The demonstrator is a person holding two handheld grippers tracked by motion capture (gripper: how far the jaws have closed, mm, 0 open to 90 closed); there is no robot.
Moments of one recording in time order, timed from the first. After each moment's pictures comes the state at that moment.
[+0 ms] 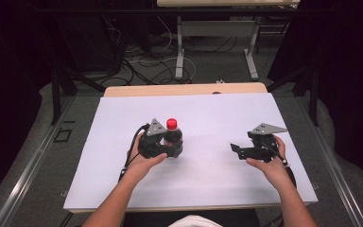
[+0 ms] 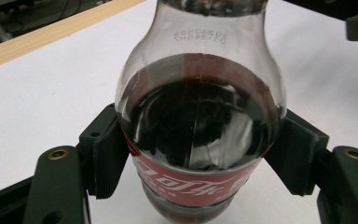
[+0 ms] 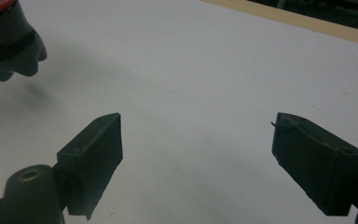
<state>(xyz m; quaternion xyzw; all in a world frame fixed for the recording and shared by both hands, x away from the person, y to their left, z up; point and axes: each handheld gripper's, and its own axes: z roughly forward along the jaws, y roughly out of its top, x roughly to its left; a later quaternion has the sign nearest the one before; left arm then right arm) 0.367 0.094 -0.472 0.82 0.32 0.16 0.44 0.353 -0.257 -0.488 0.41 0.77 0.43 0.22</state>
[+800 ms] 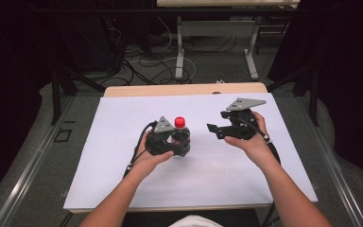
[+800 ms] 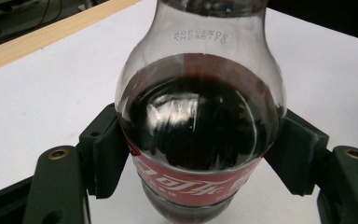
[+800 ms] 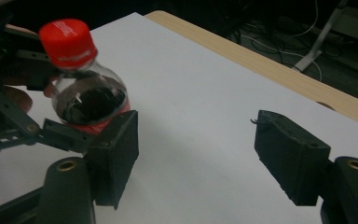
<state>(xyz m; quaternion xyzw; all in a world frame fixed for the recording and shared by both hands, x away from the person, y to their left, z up) 0.374 0.079 -0.472 0.83 0.30 0.14 0.45 0.374 -0.184 -0.403 0.34 0.80 0.45 0.20</state>
